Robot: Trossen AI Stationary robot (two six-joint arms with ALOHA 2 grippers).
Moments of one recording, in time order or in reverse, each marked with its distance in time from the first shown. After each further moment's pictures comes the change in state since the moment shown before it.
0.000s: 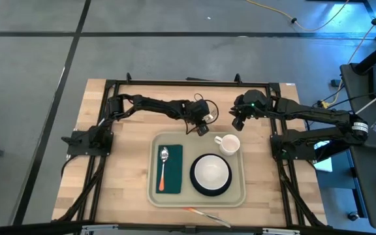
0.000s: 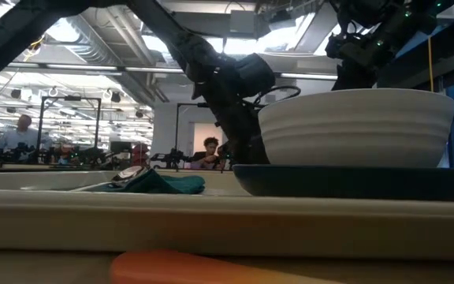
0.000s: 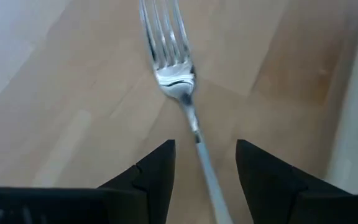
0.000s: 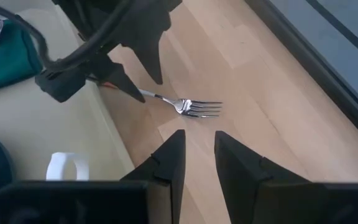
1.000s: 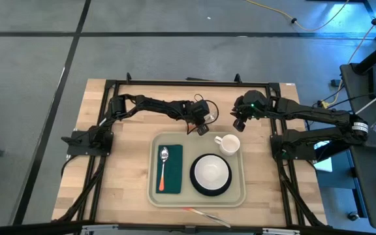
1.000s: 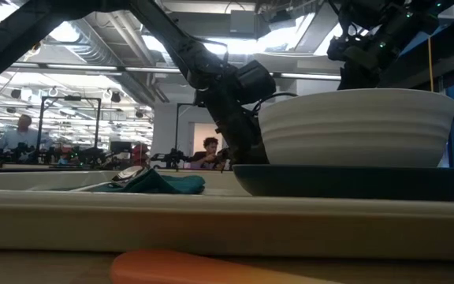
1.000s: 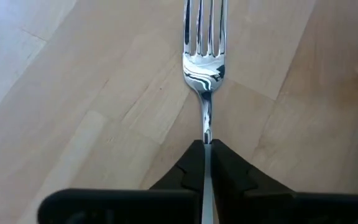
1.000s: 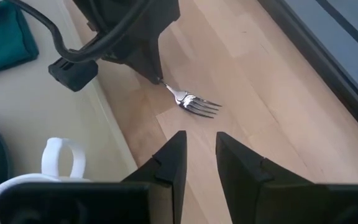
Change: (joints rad) left arm 0.014 0.056 0.002 0.020 -0.037 0.008; right arm 0.000 0.000 0.000 -0.040 0.000 -0.023
